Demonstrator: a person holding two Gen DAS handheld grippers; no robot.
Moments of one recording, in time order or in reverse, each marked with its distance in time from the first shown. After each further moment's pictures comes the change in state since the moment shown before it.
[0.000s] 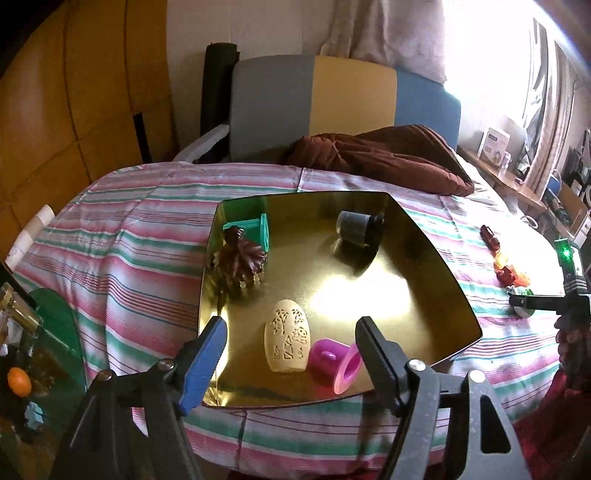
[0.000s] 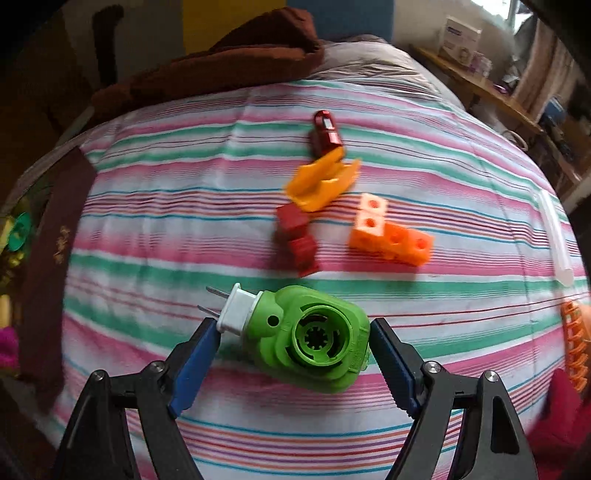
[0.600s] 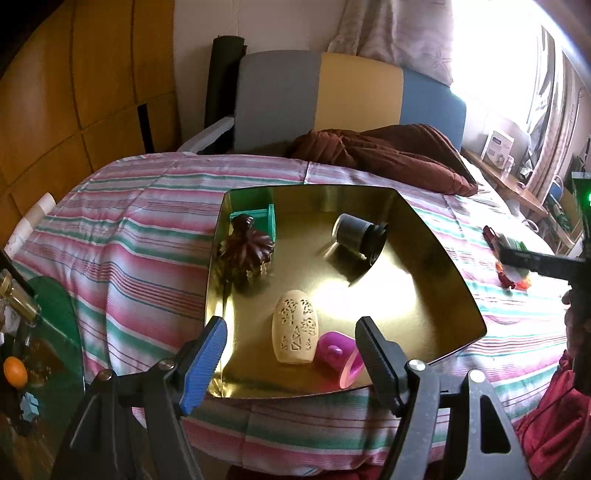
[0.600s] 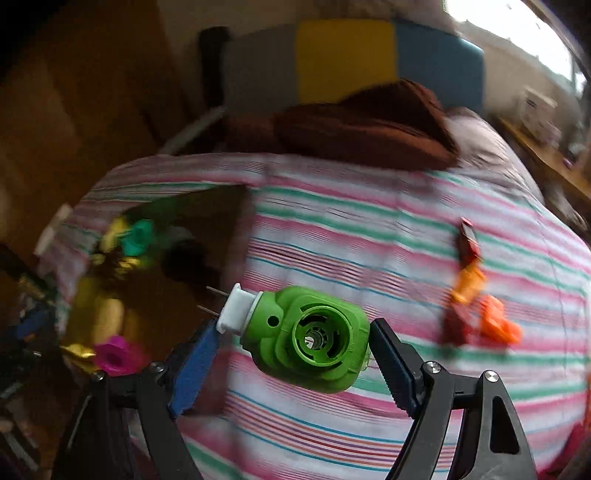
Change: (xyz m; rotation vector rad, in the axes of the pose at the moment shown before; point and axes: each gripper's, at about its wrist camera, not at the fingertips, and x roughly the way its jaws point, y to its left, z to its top) left arm 0.003 0.012 -0.007 -0.029 0.019 -0.004; right arm -0.081 0.135 0.015 -0.201 -0.187 0.258
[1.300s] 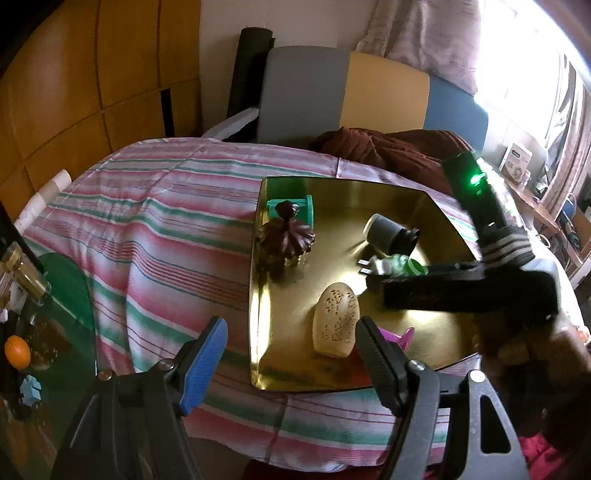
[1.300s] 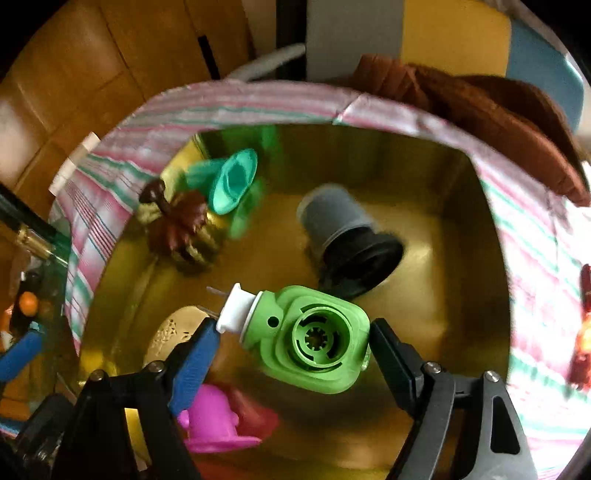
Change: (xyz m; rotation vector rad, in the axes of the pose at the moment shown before) left arm 0.003 0.036 -0.010 -0.074 0.016 0.035; right arm 0.128 0.172 0.006 -0.140 0.216 0.084
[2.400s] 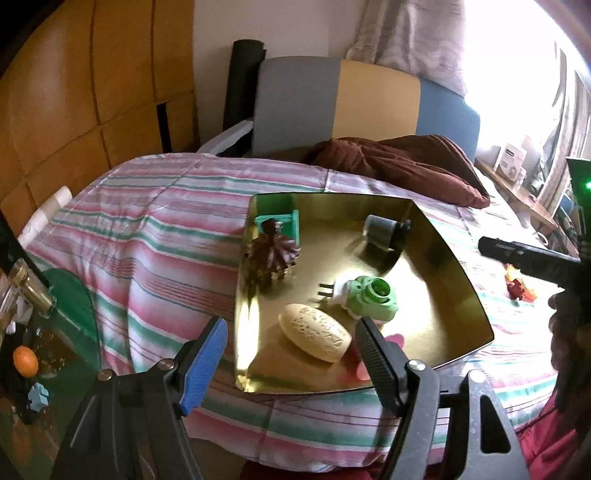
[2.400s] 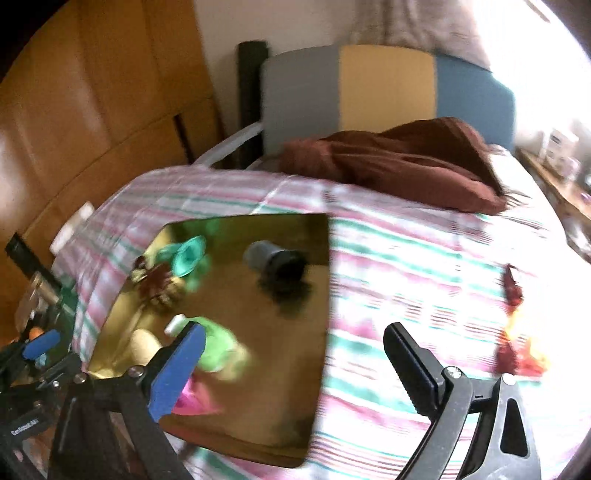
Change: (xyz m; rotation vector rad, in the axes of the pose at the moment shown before) left arm -0.018 -0.023 0.008 0.040 -0.037 0.002; right arm -0.128 -0.091 -0.032 0.099 -0.312 -0.085
